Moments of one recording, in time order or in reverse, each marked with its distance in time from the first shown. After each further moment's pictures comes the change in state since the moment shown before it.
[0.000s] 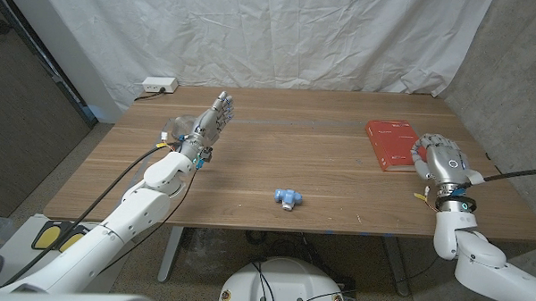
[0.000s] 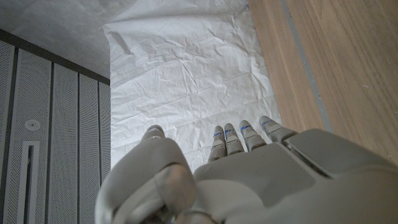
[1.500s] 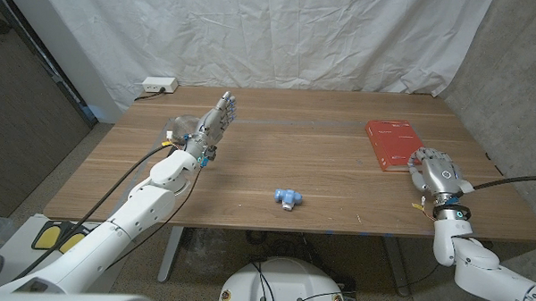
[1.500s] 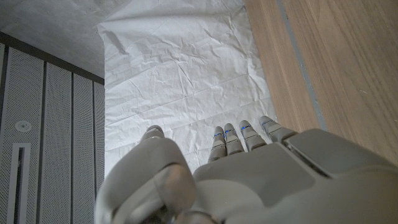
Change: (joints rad) left arm -0.039 -0.022 0.025 0.028 0.010 0.026 0.008; left_hand -0.005 -0.005 0.002 0.002 0.000 -0.006 -0.006 0.000 0.000 0.000 0.000 0.000 0.000 0.000 0.000 0.000 0.000 0.000 0.000 0.000 0.000; right arm 0.099 0.019 -0.127 0.193 -0.002 0.077 -0.028; right_hand 0.011 0.007 0.000 0.000 -0.002 -0.027 -0.020 0.024 0.077 -0.005 -0.016 0.043 0.040 0.033 0.004 0.019 0.012 0.020 -0.002 -0.018 -0.004
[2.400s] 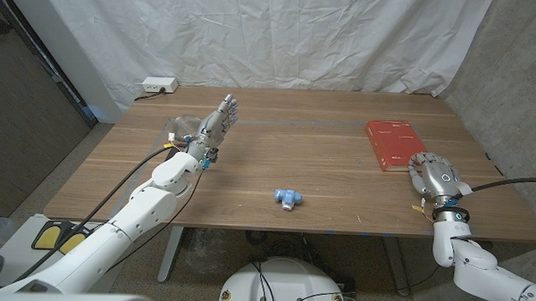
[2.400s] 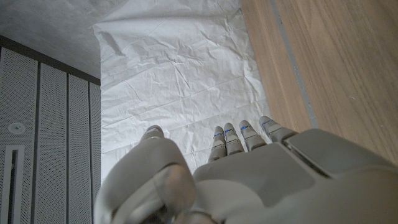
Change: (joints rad) left arm 0.011 -0.001 0.008 -0.015 0.008 0.014 0.025; left_hand -0.004 -0.004 0.007 -0.001 0.000 0.000 0.000 0.000 0.000 0.000 0.000 0.000 0.000 0.000 0.000 0.000 0.000 0.000 0.000 0.000 0.000; right arm 0.035 0.019 -0.034 0.075 0.023 0.038 0.012; right_hand -0.001 0.003 -0.016 0.005 -0.001 -0.126 -0.027 -0.001 0.057 -0.005 0.005 0.000 0.000 -0.003 -0.004 -0.006 -0.005 0.000 0.000 -0.016 -0.005
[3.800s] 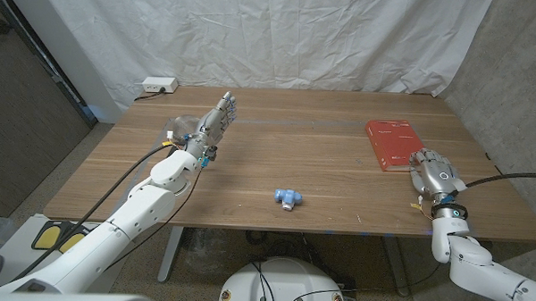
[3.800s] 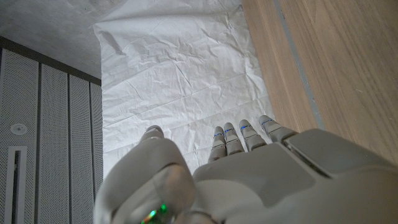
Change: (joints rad) left arm -0.001 0.007 -0.007 -0.013 0.004 0.010 0.010; left_hand -0.001 -0.001 0.004 0.004 0.000 0.000 0.000 0.000 0.000 0.009 0.002 0.005 0.000 0.010 0.000 0.000 0.000 0.012 0.002 0.000 0.000; right arm 0.034 0.006 -0.028 0.004 -0.024 -0.053 0.054; right_hand 0.056 -0.034 0.013 -0.041 0.037 -0.100 -0.014 -0.106 0.106 -0.172 0.047 -0.058 -0.009 -0.093 0.004 -0.027 -0.032 -0.020 0.002 -0.058 -0.014
